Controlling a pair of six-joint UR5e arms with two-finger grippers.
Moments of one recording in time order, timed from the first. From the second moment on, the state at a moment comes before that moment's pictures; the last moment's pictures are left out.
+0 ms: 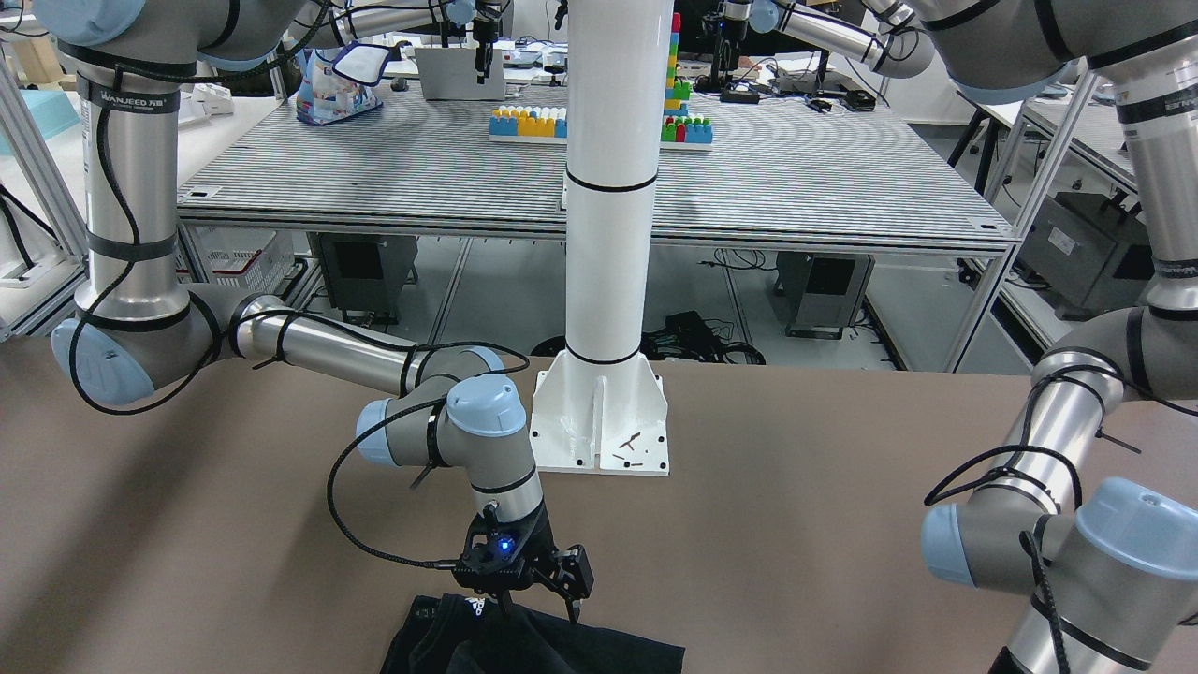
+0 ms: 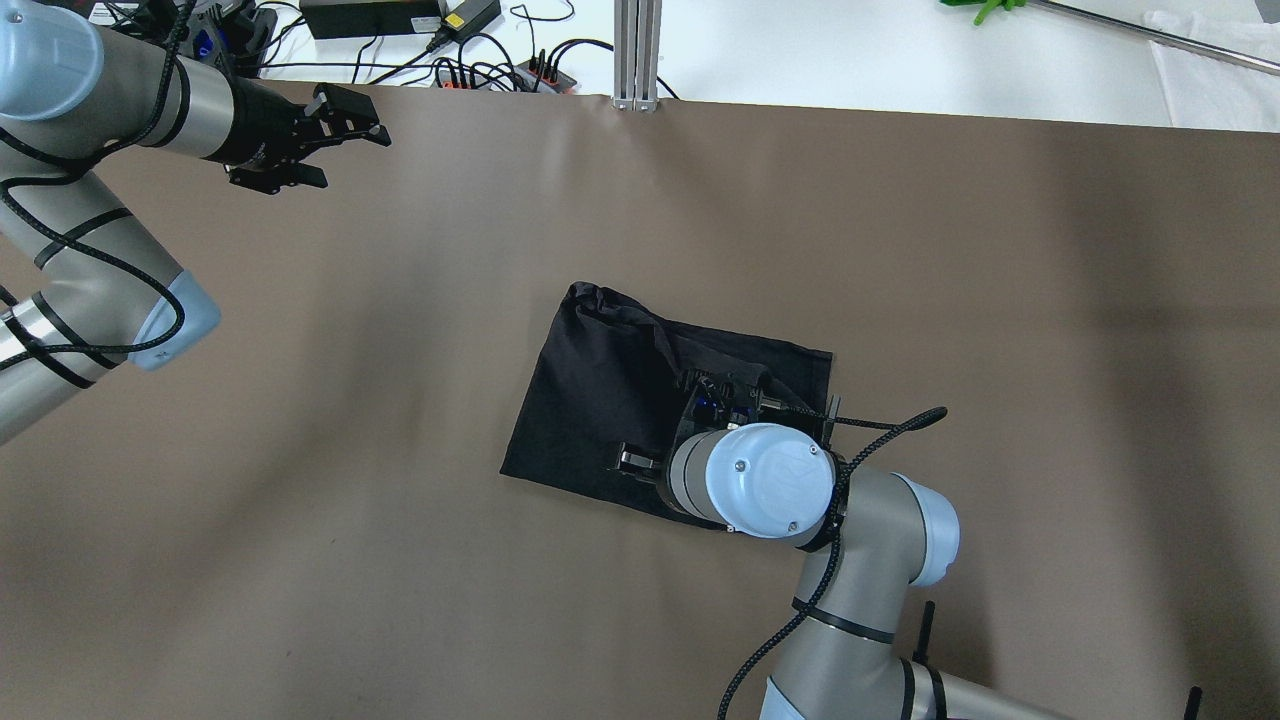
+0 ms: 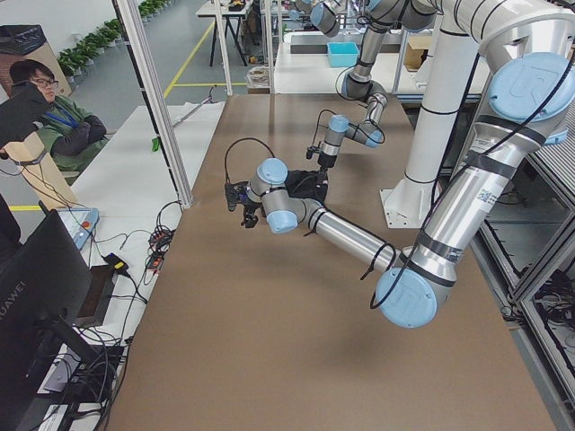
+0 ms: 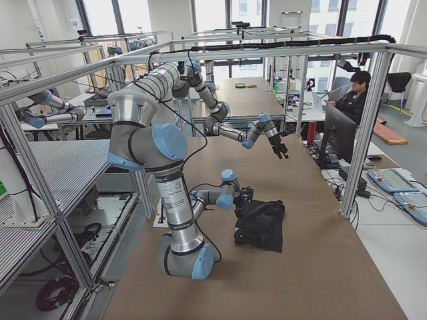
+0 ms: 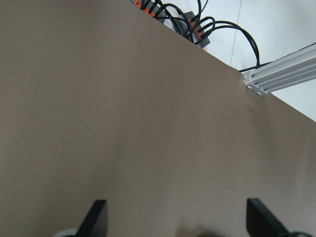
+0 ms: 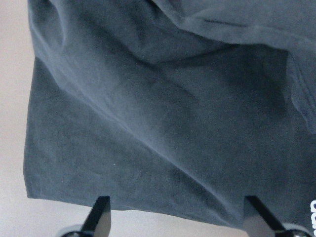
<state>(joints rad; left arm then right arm) -1.04 -2.10 -1.54 -2.28 -2.04 -1.48 0.43 -1.00 1.72 -1.26 1.63 1.52</state>
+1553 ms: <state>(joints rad) -1.02 -2.21 -1.42 -2.28 -2.03 -1.48 0.81 -0.91 1.31 -1.12 1.63 1.17</state>
